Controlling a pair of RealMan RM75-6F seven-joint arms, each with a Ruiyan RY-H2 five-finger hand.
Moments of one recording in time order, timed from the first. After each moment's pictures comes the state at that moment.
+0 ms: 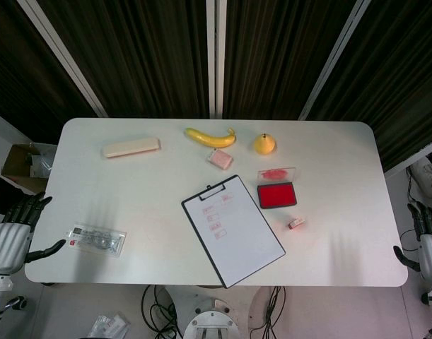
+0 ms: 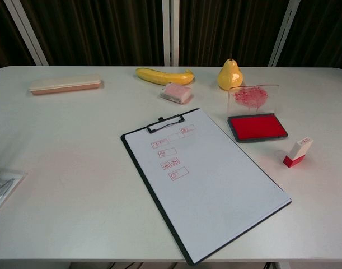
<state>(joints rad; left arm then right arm) -0.07 -1.14 -0.01 -1.54 1.60 1.55 -0.05 0.00 -1.13 0.06 -1.53 -1.42 1.48 0.01</state>
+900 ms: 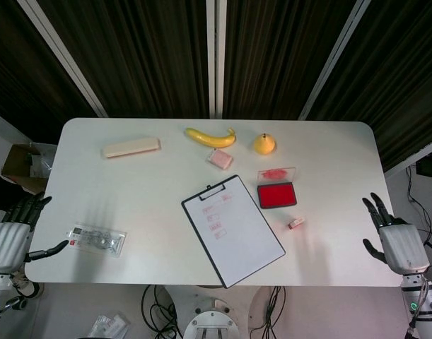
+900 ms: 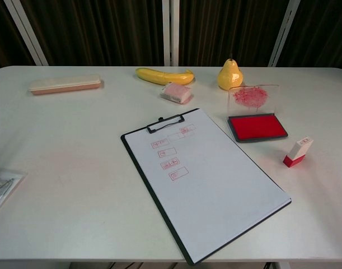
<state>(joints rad) -0.07 -1.14 -0.01 -1.53 1.59 1.53 -0.05 0.11 -1.12 0.04 -1.59 -1.61 1.42 -0.17</state>
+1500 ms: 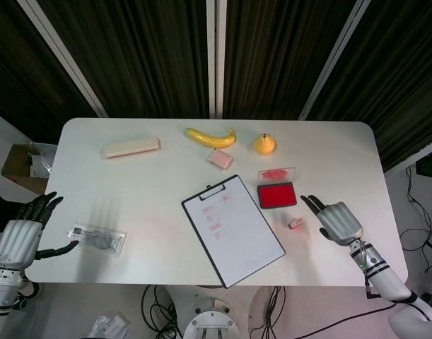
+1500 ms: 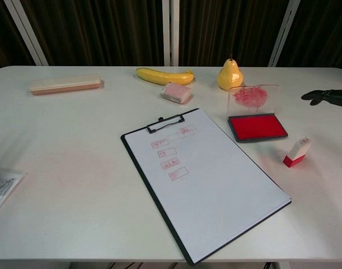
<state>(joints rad) -0.10 -1.15 0.00 -1.55 1.59 1.48 -0.02 0.40 -1.31 0.04 -1.36 -1.64 1.06 -0.19</state>
